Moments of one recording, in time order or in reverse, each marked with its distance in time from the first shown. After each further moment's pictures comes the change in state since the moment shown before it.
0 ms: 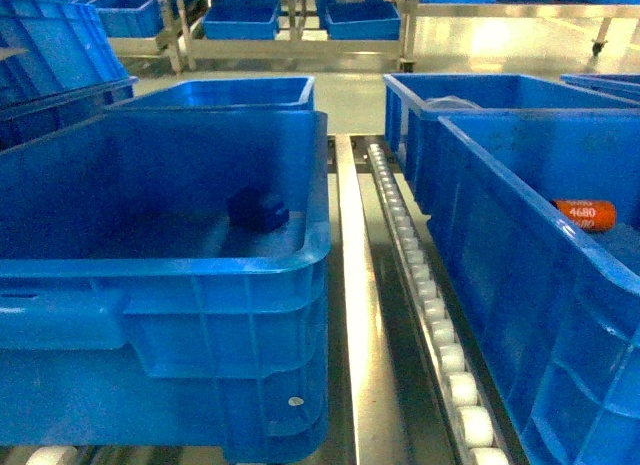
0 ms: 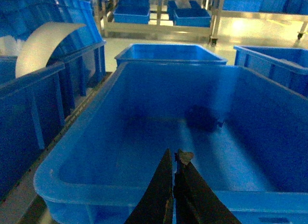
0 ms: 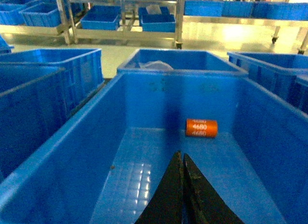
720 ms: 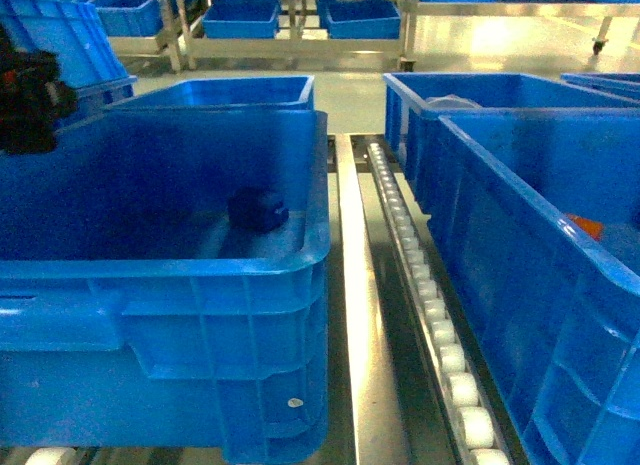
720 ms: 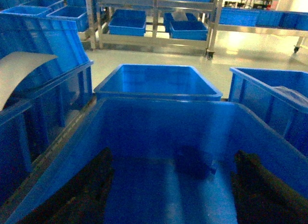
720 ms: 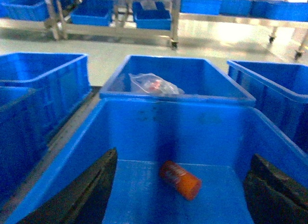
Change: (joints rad) left arm -0.127 0.426 0.387 0.083 -0.122 -0.017; right arm -0.006 0.430 0.410 -0.021 0.010 -0.022
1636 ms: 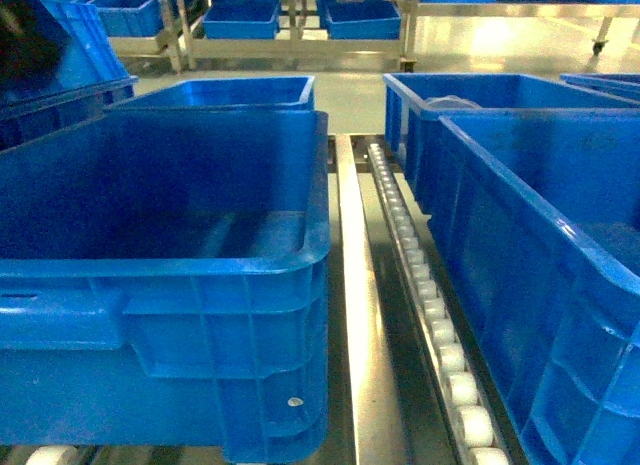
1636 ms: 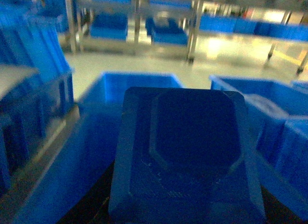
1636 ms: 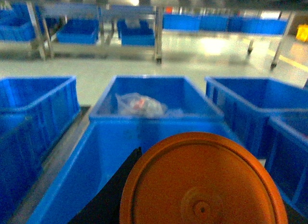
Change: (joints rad) left arm 0.020 -0.060 0.082 -0.158 0.119 -0.048; right arm -0.040 -0.248 0.039 -0.293 0.034 0.013
